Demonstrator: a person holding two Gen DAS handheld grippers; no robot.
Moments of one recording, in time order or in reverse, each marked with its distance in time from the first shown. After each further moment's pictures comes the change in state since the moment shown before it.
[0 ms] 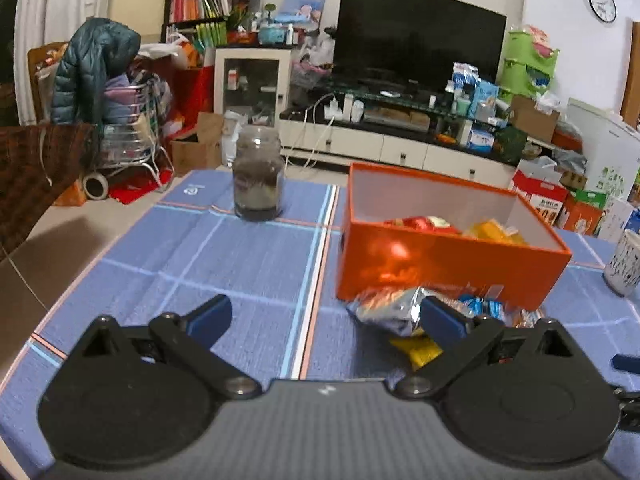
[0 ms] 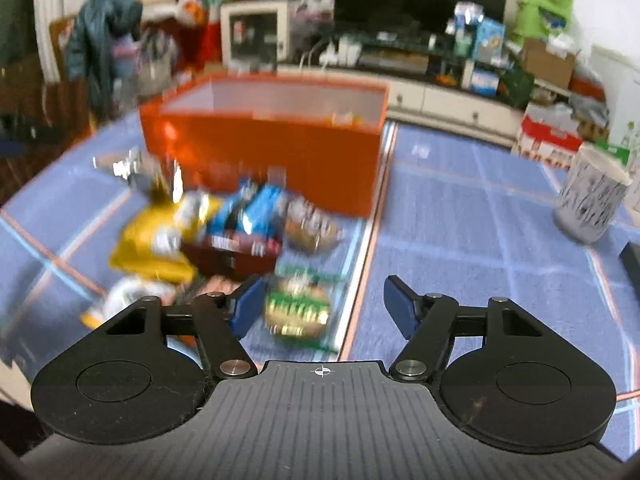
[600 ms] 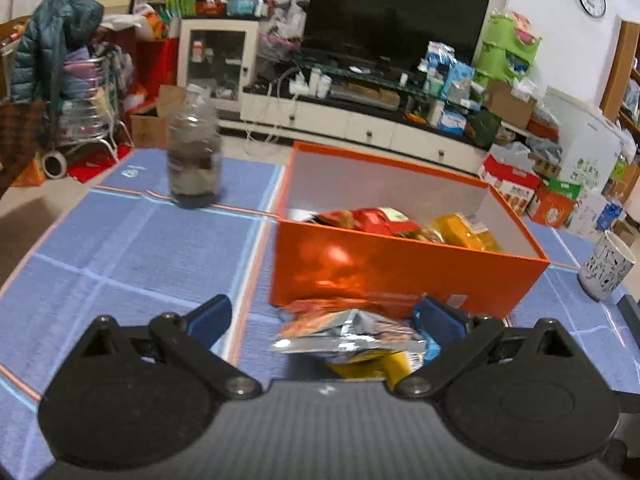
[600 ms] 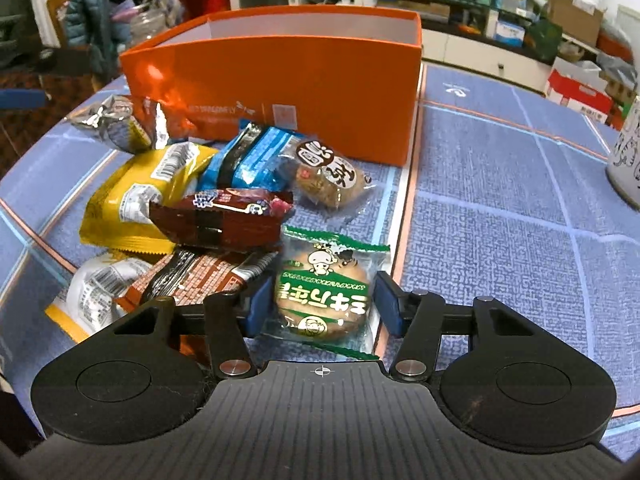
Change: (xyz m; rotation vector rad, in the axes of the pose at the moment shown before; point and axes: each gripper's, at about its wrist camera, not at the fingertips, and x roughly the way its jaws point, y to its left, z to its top) left arm 0.054 -0.040 0.022 -0.018 0.082 -0.103; right arm 0.061 0.002 0.001 0.012 0.124 0.053
